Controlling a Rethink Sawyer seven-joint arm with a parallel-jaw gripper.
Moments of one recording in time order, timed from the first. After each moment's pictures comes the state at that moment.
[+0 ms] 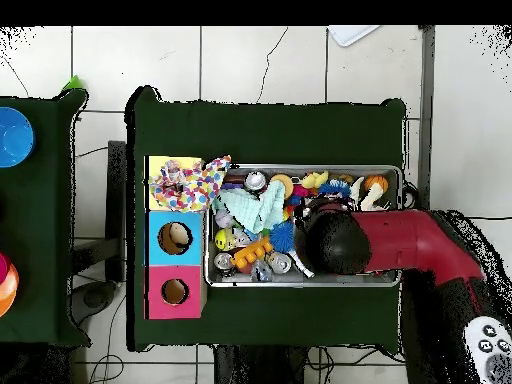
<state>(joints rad) -0.70 -0.93 0.48 1.77 -0.53 0.65 1.59</state>
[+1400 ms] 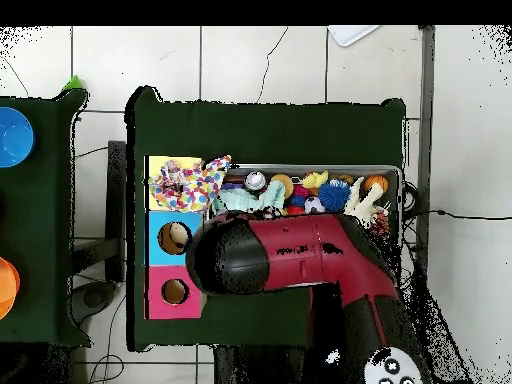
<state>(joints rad) -0.46 -1.09 0.41 1.83 -0.31 0.81 1.59</state>
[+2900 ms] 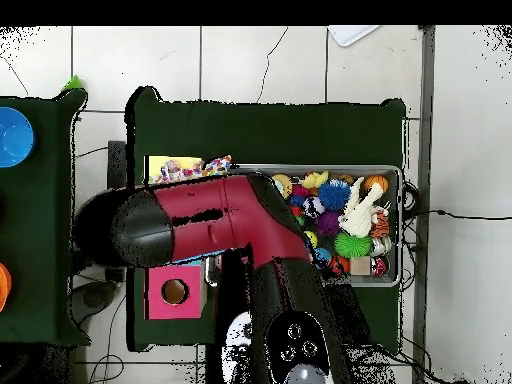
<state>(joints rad) -0.22 -1.01 0.33 1.63 -0.21 0.87 1.61</state>
